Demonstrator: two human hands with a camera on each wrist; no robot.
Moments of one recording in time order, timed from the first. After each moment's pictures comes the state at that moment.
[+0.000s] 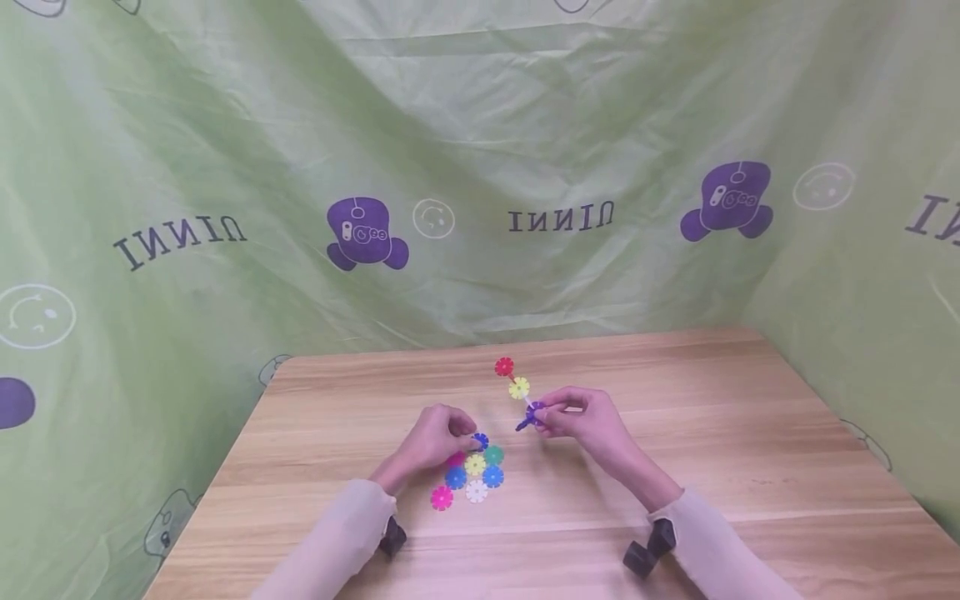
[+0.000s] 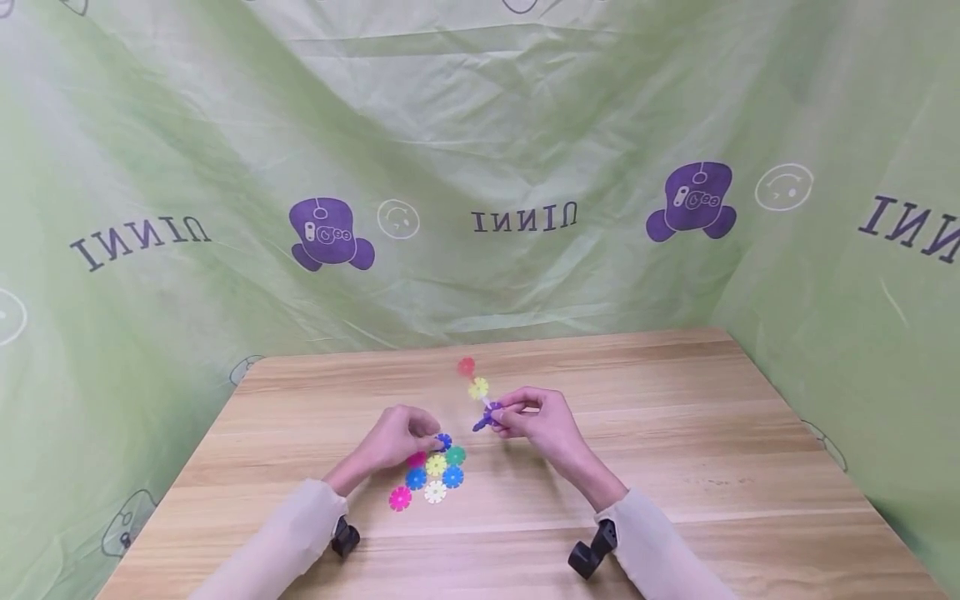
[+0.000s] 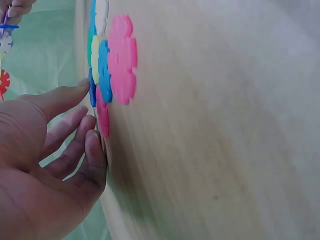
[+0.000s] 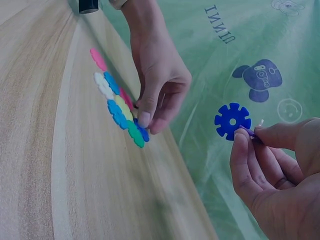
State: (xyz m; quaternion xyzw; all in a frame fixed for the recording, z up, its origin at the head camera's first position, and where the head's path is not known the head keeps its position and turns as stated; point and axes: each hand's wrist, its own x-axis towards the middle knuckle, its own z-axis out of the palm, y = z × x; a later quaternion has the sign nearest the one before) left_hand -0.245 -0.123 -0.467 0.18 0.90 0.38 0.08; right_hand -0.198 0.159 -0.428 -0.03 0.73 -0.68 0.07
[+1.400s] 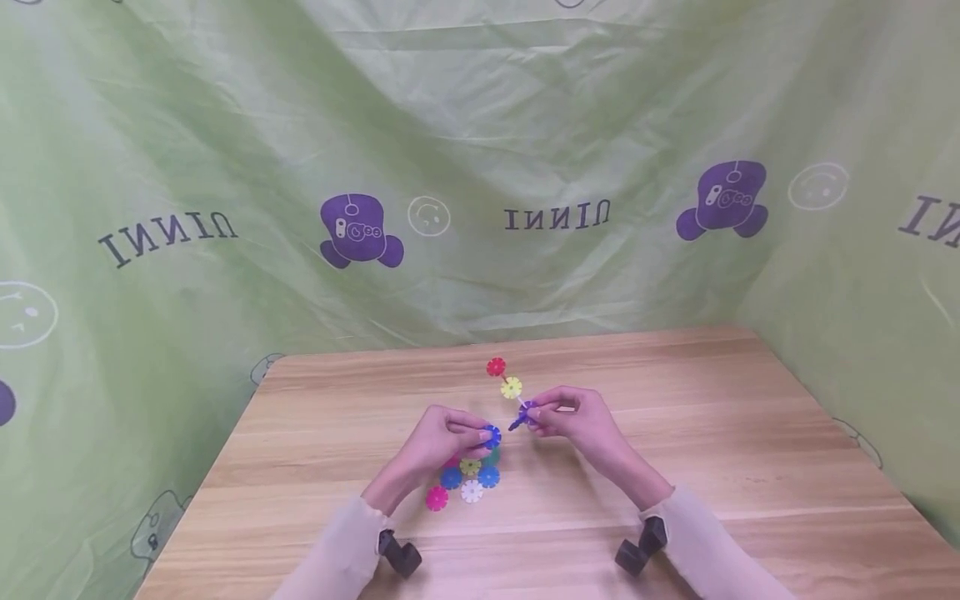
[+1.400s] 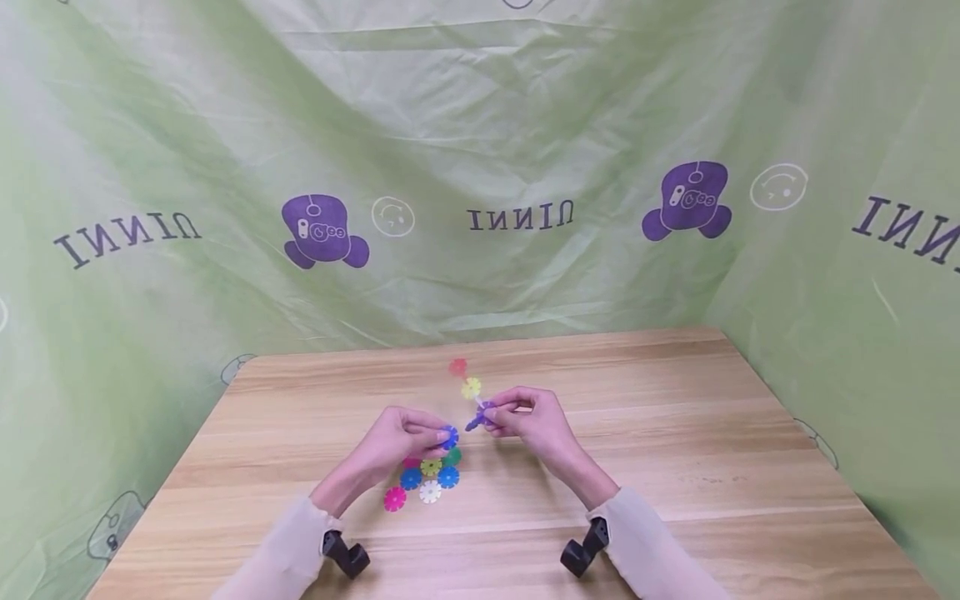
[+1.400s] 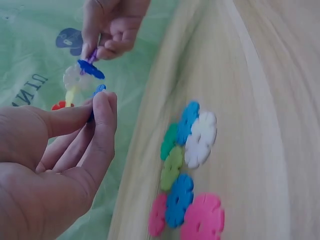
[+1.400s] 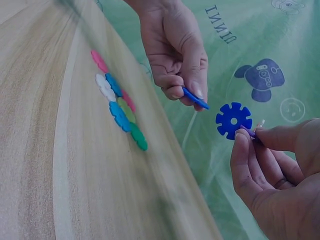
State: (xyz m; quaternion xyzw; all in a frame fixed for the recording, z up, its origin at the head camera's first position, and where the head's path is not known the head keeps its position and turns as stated) left_hand -0.221 -0.104 -0.444 0.06 0.73 0.65 0.22; right_hand -0.201 0.155 -0.431 -0.03 0.73 -0.68 0.07
